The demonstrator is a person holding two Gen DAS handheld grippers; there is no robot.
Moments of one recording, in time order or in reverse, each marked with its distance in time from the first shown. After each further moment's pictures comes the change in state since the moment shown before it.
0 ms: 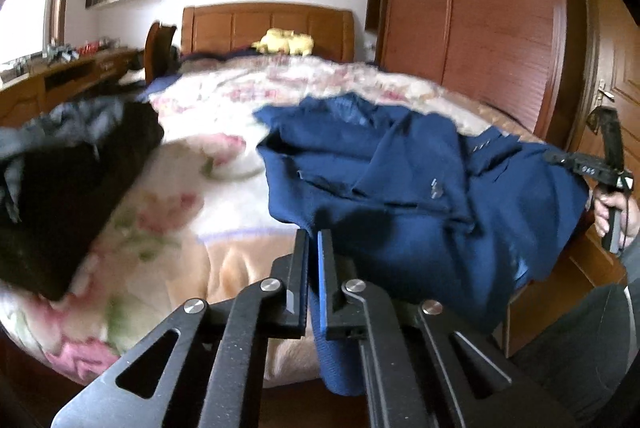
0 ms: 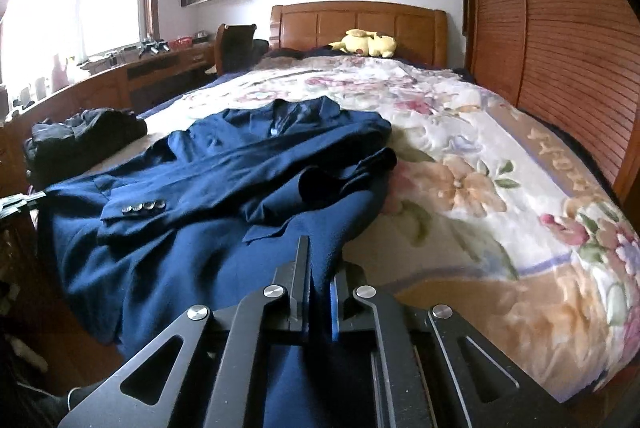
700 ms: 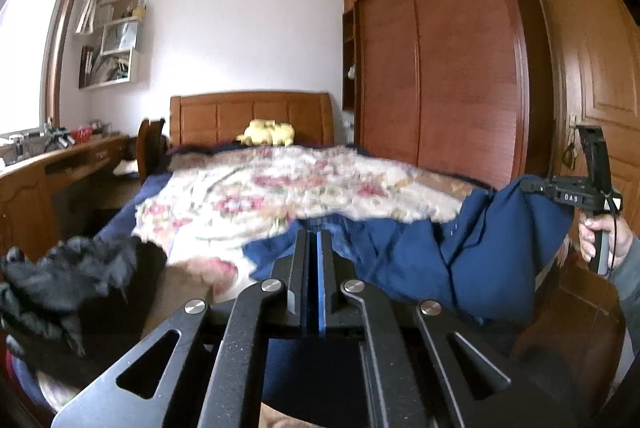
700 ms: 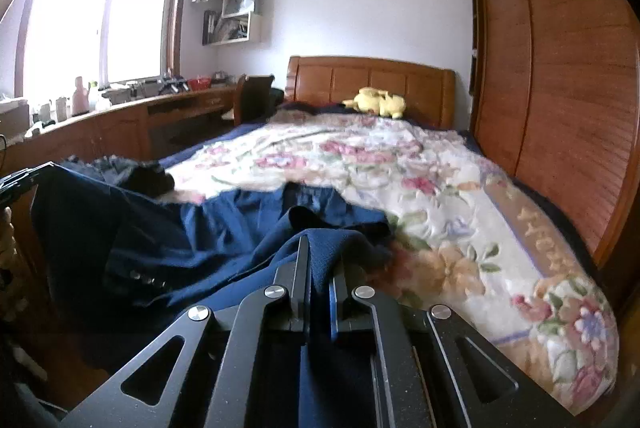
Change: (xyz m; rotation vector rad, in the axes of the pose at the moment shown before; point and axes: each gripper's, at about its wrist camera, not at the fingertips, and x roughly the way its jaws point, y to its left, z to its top) left arm -0.082 -0.023 0.098 0.081 -0.286 -0.038; right arm -0.091 0.025 0.060 -0.069 -0.175 0.011
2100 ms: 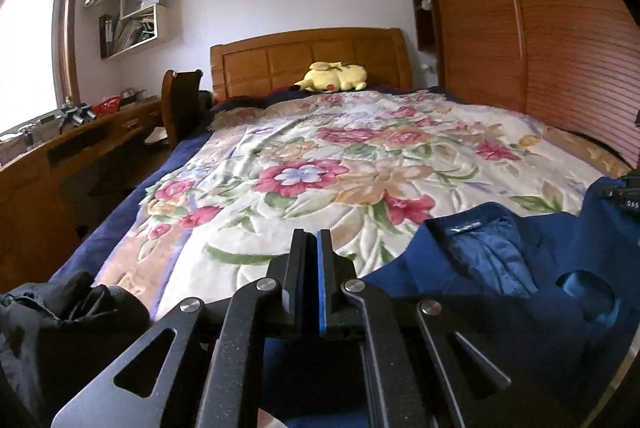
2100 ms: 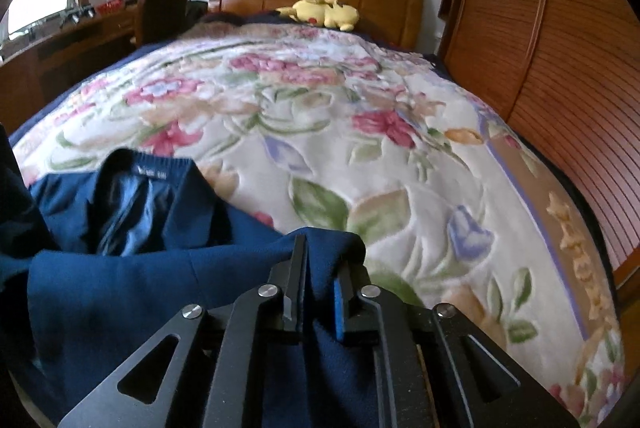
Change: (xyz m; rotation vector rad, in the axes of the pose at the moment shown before) left arm 0.345 0.087 -0.024 0.028 0.189 0.259; right arm 0.366 -0.067 0.039 0.002 0.350 -0.232
